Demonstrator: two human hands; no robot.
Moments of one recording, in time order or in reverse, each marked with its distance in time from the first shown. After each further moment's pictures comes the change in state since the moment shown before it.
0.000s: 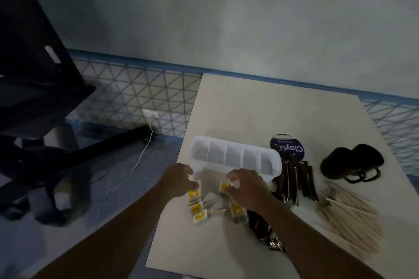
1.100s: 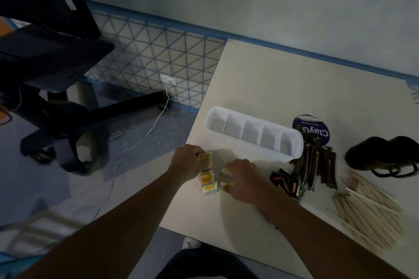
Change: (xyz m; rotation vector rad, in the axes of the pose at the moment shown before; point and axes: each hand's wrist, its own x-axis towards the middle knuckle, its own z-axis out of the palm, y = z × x) left_hand -0.016 -0.012 0.035 -0.137 0.168 -0.044; right_hand 0.005 -0.013 0.047 -0.286 -0.201 -0.159
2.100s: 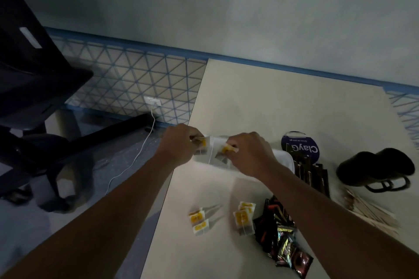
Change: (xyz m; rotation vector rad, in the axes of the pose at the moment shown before) left_hand 0.072 0.068 -0.075 0.059 0.105 0.261; right_hand 0.045 0.022 -0.115 0.067 0.357 0.053
